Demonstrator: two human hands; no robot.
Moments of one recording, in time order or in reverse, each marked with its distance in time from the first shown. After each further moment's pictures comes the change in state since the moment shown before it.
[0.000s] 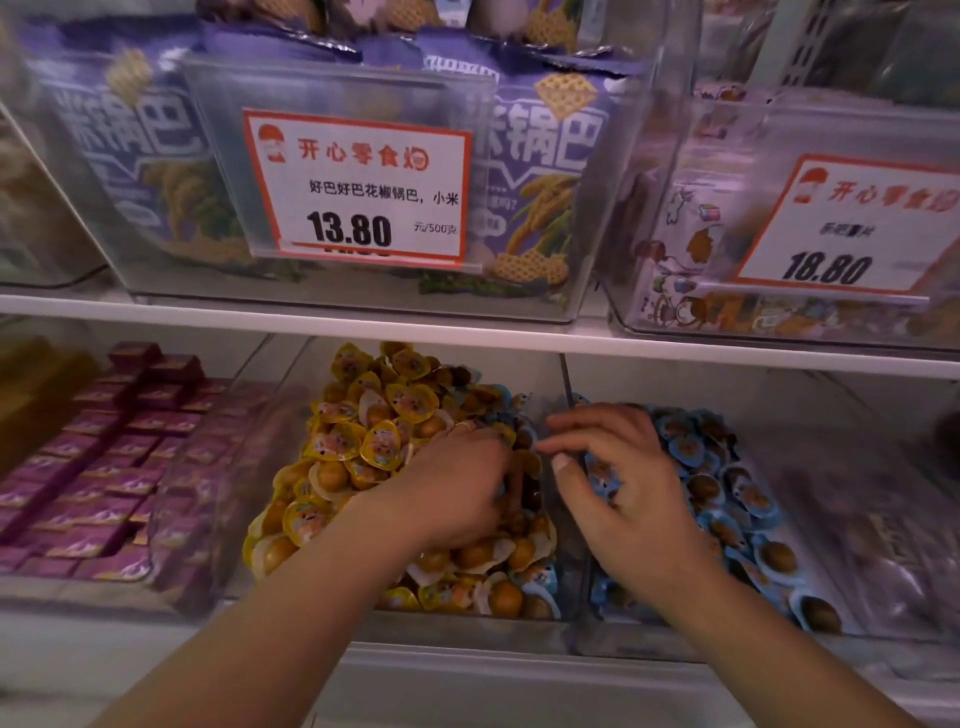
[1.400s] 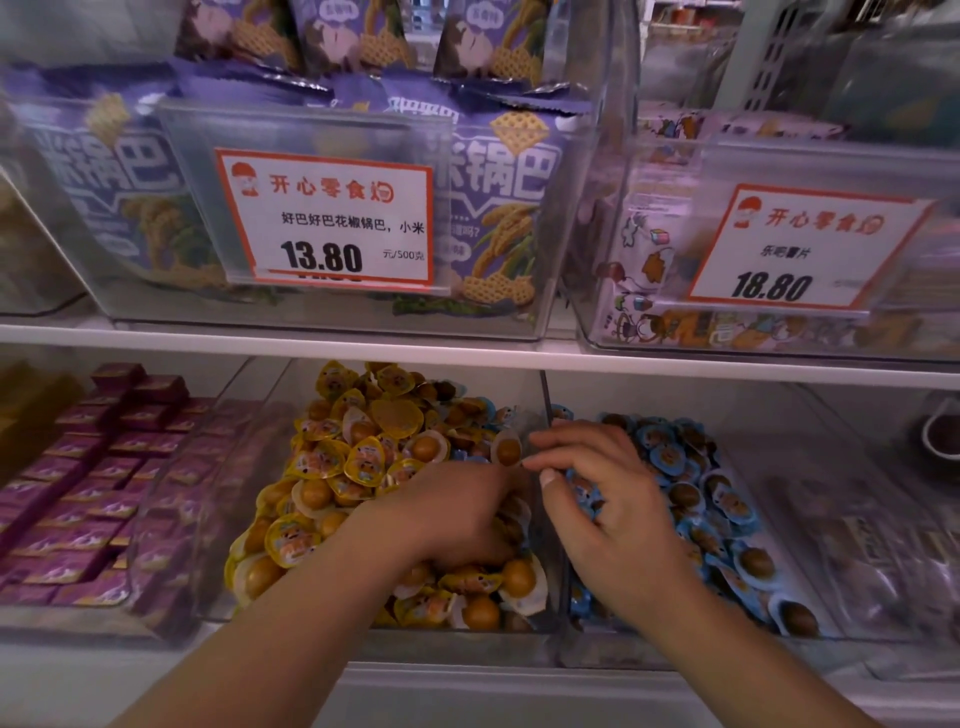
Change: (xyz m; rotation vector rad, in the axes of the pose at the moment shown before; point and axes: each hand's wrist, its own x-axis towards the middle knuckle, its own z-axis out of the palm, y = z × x) left_hand 0.013 -0.002 0.014 -0.038 -0.086 0.121; right_hand -0.006 -0.001 -0.002 0.003 0.044 -0.034
